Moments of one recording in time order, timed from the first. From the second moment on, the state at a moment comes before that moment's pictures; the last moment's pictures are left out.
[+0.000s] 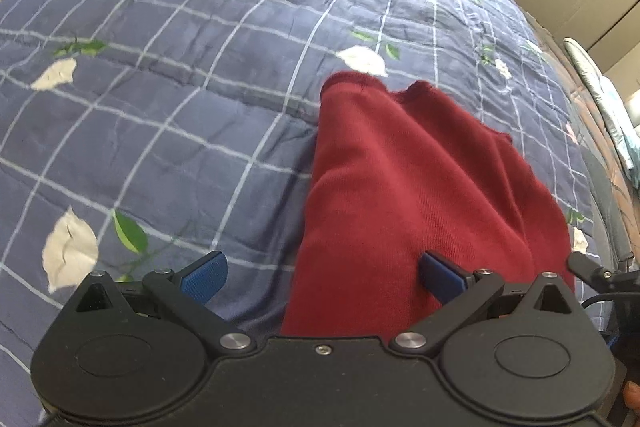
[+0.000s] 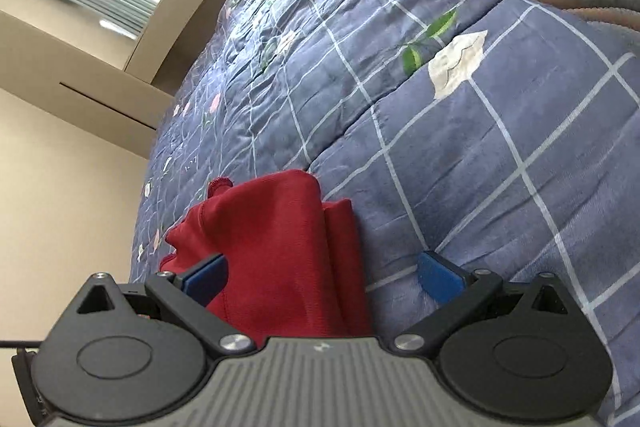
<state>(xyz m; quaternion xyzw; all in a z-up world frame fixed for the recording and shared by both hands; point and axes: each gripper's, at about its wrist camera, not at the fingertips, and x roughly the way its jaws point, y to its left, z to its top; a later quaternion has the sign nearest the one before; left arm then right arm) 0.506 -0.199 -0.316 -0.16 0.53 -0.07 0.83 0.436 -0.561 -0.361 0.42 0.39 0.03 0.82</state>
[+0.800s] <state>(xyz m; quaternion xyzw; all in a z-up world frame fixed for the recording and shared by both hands) 0.502 -0.201 -0.314 -0.13 0.54 -0.10 0.83 0.443 -0.543 -0.350 0.40 0.41 0.03 0.82</state>
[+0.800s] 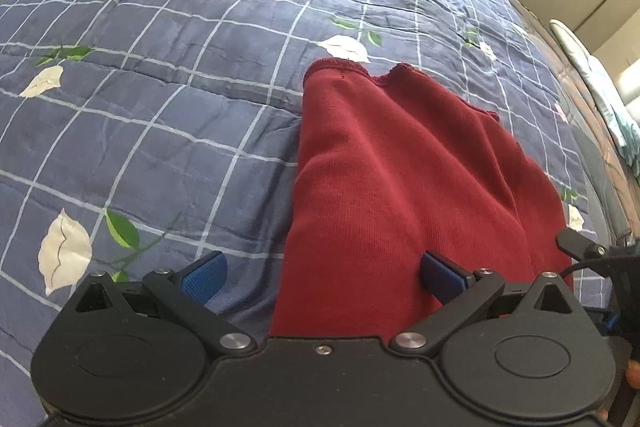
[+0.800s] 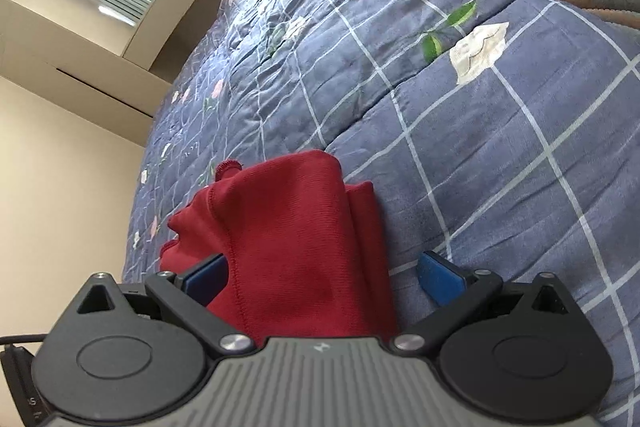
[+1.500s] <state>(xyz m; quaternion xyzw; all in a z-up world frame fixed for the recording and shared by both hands) 0.513 -0.187 -0.324 -0.16 0.57 -0.14 0.79 0.439 -0.507 -0.338 0.34 0.42 -0.04 0.84</state>
